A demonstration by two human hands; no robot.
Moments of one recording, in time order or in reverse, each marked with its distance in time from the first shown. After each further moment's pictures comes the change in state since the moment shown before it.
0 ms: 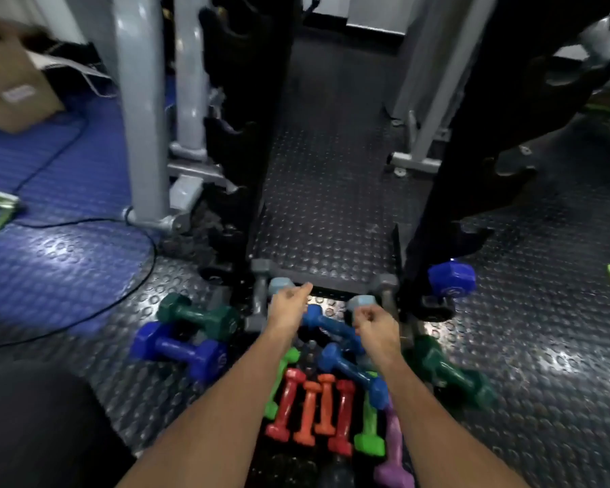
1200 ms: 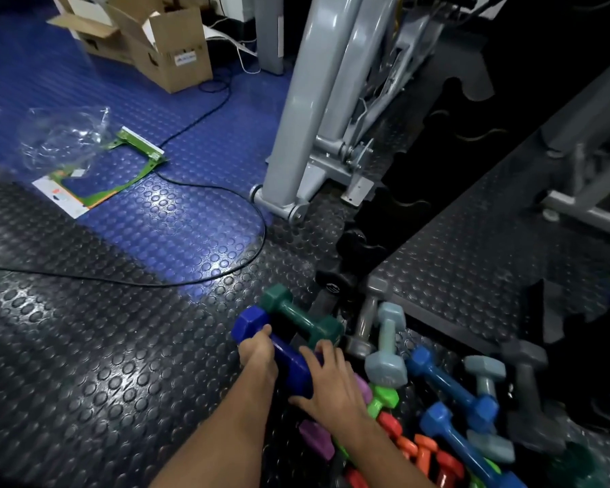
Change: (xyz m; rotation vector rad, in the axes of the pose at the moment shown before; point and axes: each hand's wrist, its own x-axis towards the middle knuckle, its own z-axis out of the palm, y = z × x) left_hand 0.067 -0.104 -0.224 -0.640 0.703 -0.471; right_hand -0.102 -0.064 0.229 -0.859 -0.516 -0.916
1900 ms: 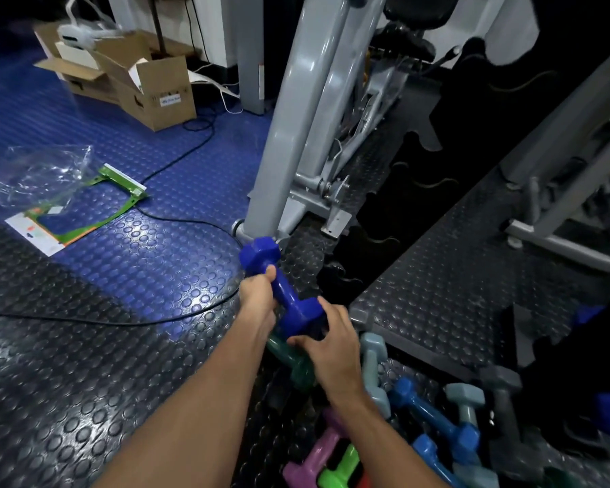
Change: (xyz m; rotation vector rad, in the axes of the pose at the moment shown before) left_hand -0.062 0.128 0.083 -0.121 -0.388 0.325; right_hand 0.054 -0.003 -0.103 0.656 0.573 0.218
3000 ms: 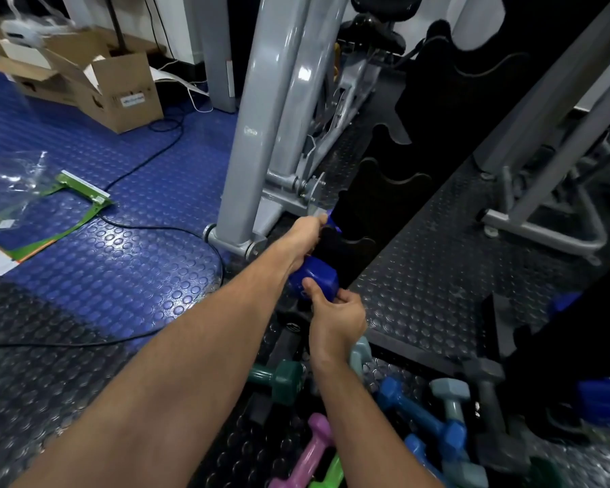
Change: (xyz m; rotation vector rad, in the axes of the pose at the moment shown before) left_hand -0.036 0.054 0.139 0.502 -0.526 0.017; right_hand 0.053 -0.029 -0.014 0.402 0.507 0.531
